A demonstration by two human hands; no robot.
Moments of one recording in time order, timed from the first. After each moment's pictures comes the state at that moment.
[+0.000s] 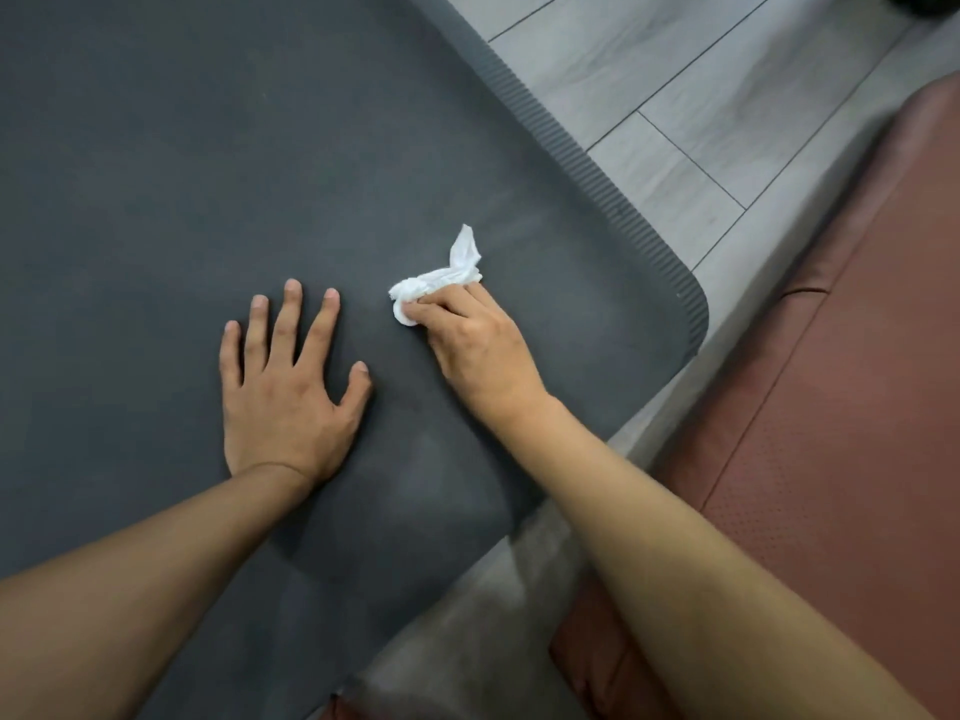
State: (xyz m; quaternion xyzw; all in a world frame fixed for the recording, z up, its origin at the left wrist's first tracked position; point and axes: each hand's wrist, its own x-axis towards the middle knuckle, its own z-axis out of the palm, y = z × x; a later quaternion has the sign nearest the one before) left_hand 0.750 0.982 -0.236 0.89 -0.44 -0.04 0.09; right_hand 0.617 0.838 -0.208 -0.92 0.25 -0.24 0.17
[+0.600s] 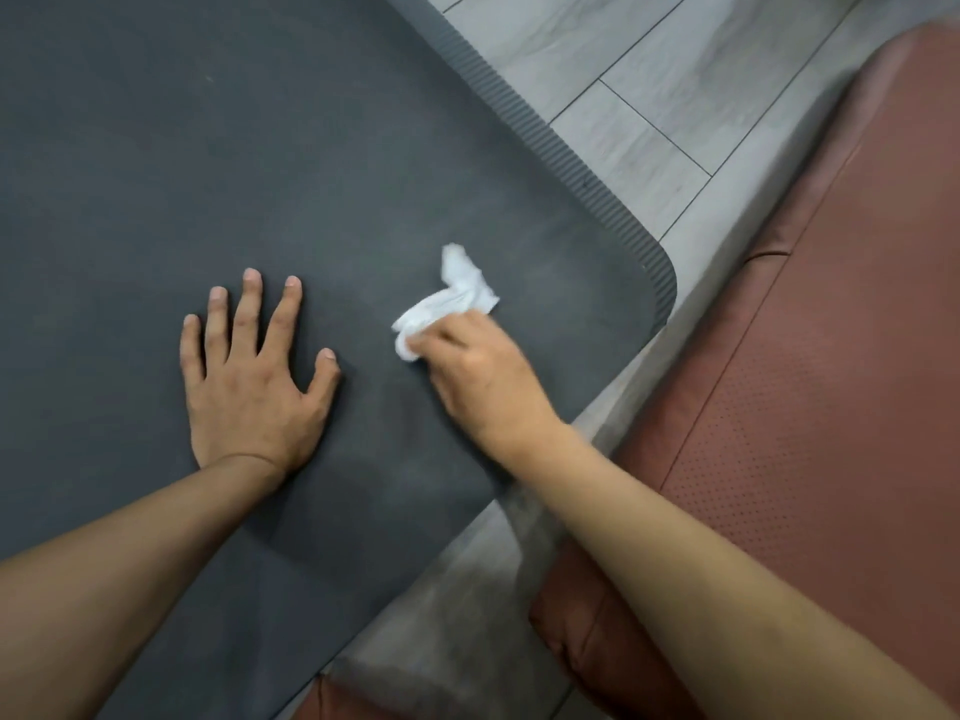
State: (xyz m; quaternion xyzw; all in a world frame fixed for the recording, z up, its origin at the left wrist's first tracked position) left_hand 0.747 0.980 -0.234 0.89 -0.44 -0.05 0.10; right_hand 0.569 0.856 -0.205 -0.92 0.28 -0.22 0.15
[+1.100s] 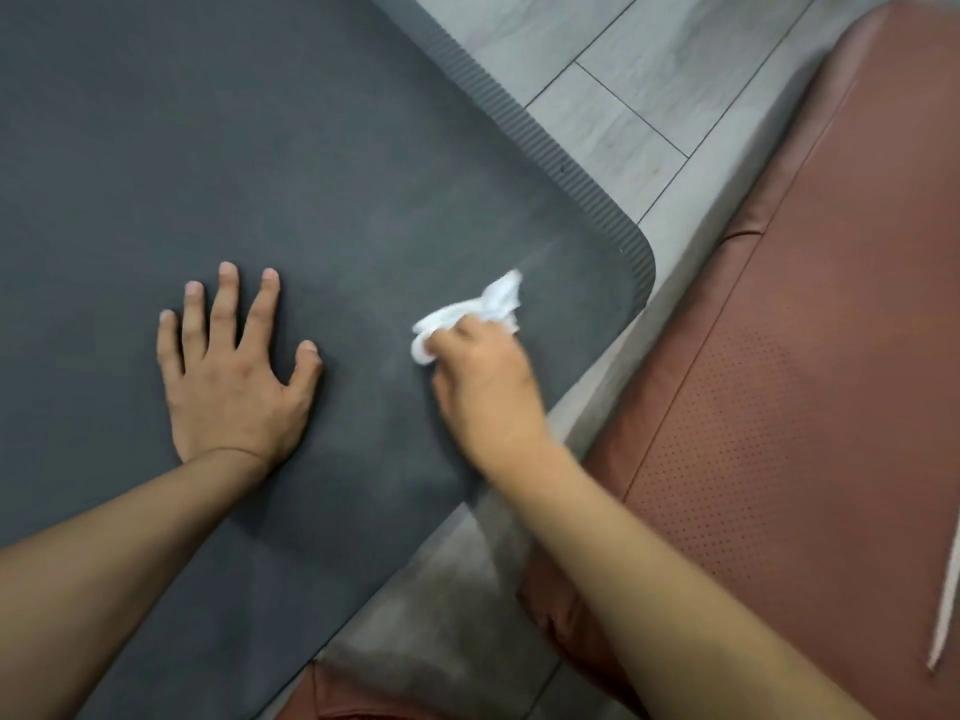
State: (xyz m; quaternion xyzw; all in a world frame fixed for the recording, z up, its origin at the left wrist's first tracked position) left_hand 0.748 0.982 -0.234 0.89 -0.44 -0.05 0.10; right_hand 0.552 0.878 -0.192 -0.88 0.43 -0.13 0.18
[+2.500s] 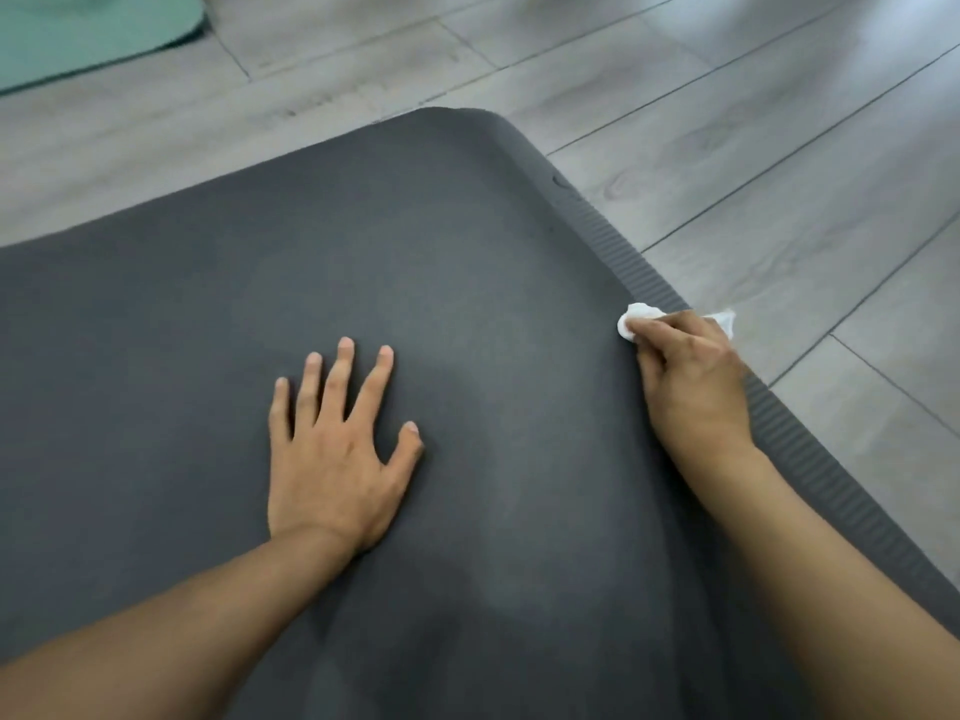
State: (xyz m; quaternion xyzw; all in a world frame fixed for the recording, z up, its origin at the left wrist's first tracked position) left_hand 0.911 0.869 -0.234 0.91 -0.40 -0.03 0.04; right_hand 0.716 0.617 -0.228 -0.87 0.39 -0.27 0.10
